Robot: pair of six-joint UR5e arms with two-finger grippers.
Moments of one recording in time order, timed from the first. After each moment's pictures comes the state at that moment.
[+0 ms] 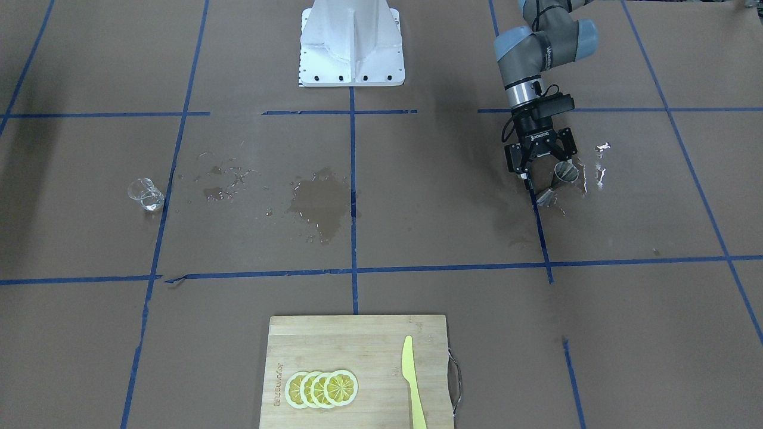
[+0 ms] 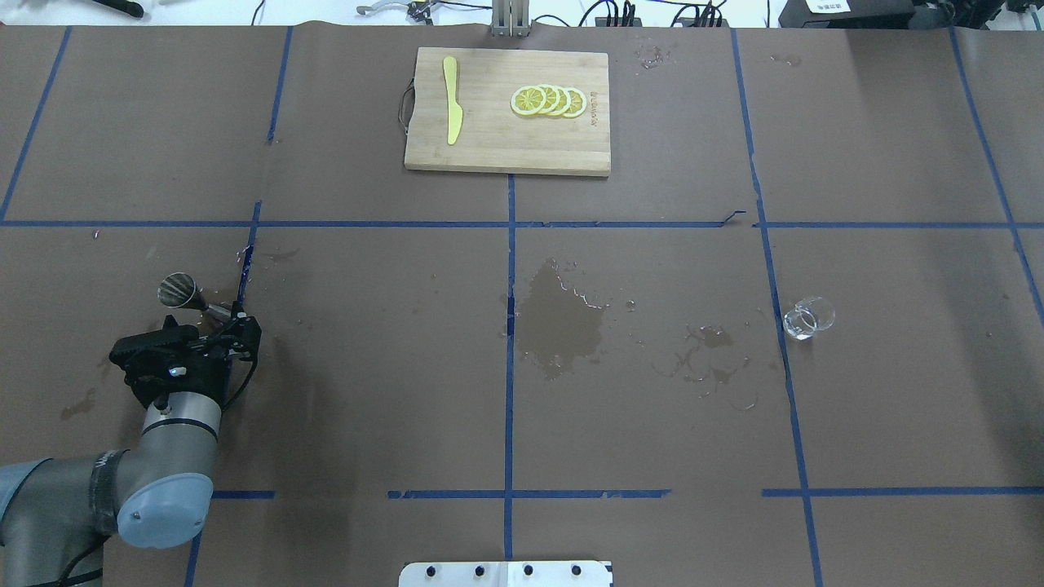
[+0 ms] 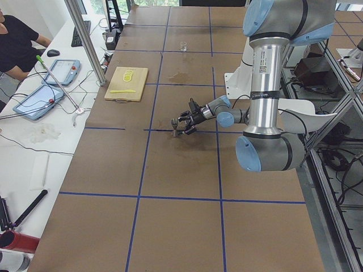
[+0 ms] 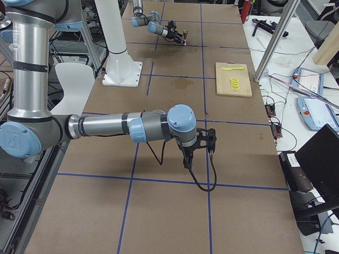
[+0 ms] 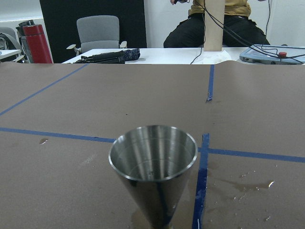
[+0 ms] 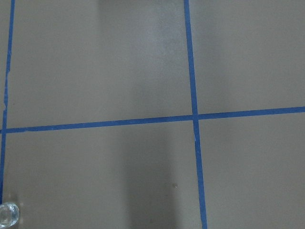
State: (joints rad) left arm -0.21 -1.58 -1.82 -1.85 -0.63 -1.77; right arm 1.64 -1.68 1.80 -1.48 2.46 0.19
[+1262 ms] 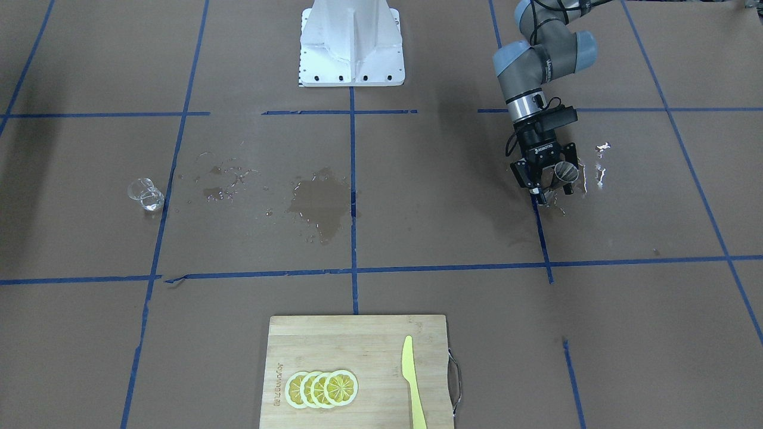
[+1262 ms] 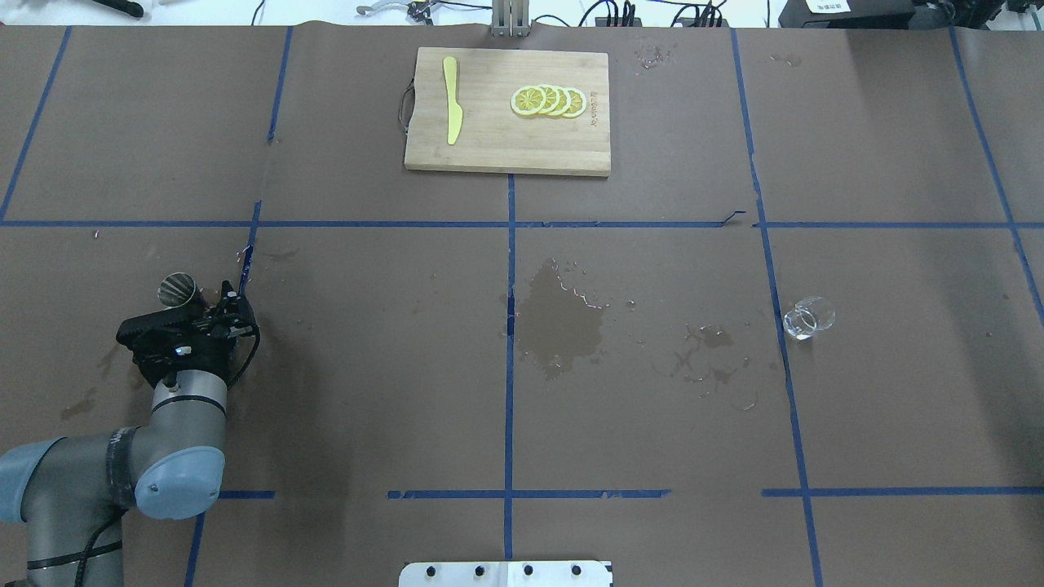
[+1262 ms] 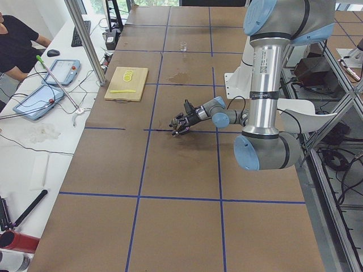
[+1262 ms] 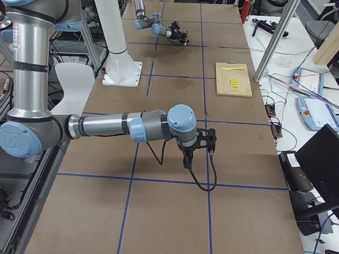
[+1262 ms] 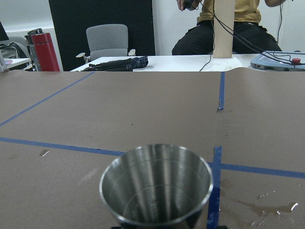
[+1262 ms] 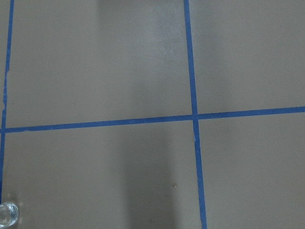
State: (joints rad) left arm -0.26 -1.62 -1.76 -1.85 -0.63 -1.77; right arm 1.64 -1.68 1.80 -1.48 2.46 0.19
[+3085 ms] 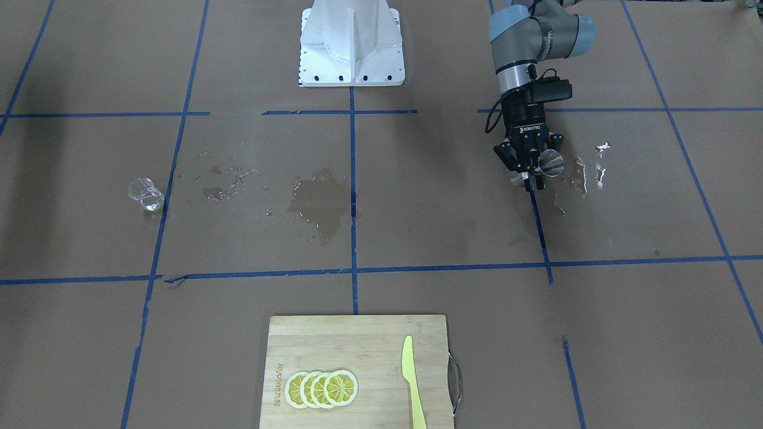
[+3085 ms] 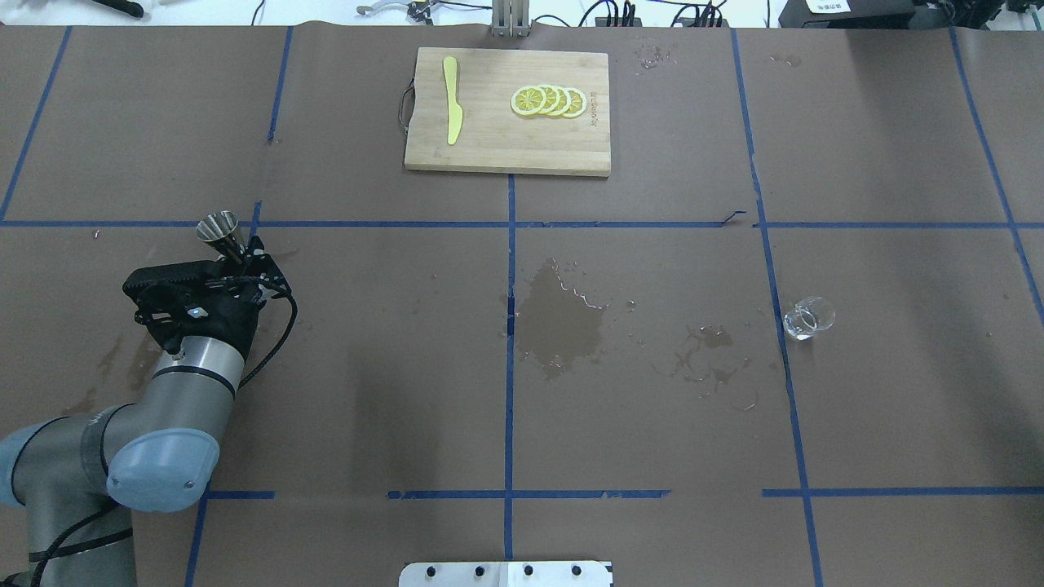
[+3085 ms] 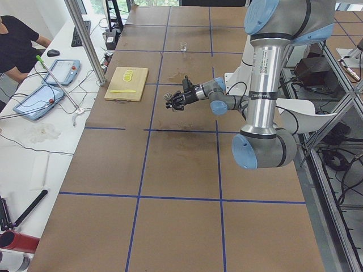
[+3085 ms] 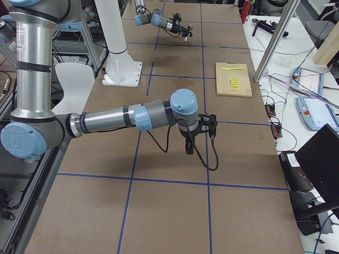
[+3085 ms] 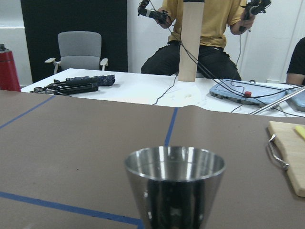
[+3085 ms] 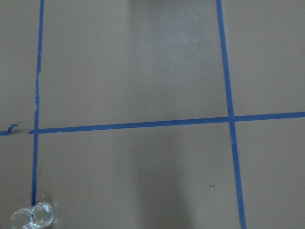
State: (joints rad) left arm -0.29 -1.67 -1.91 -2.13 -0.63 -1.38; right arm 1.48 -1.65 1.95 -1.48 2.42 0.40
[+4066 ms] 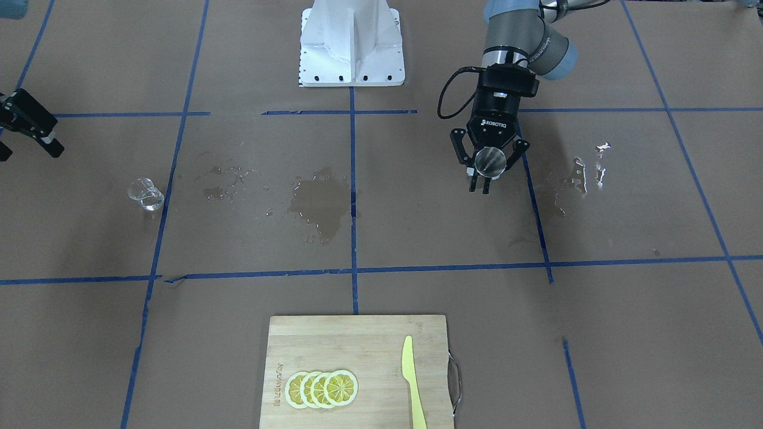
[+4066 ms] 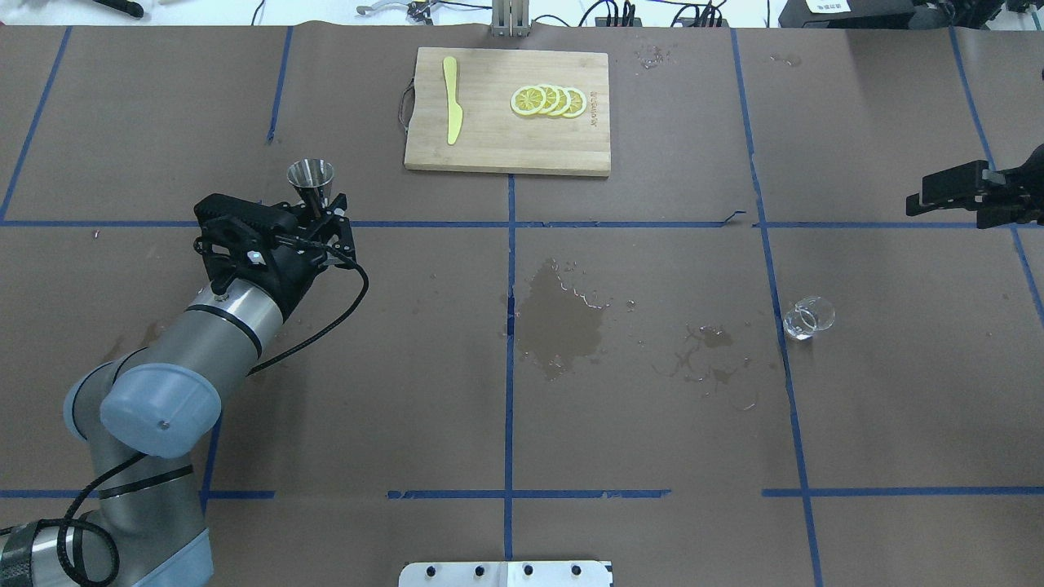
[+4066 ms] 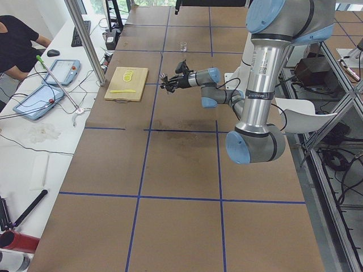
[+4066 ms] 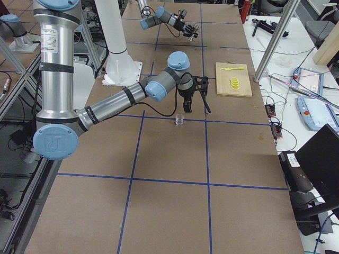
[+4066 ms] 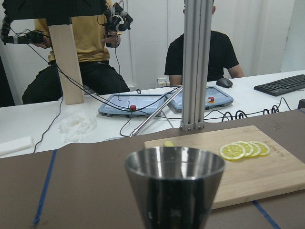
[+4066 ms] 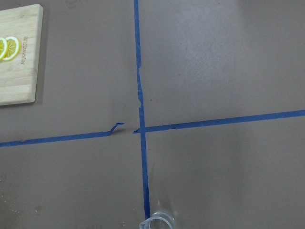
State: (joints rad) left arm -0.39 -1.84 -1.83 -2.45 -0.90 -0.83; right arm 1.10 -1.62 2.13 -1.28 2.17 0.96
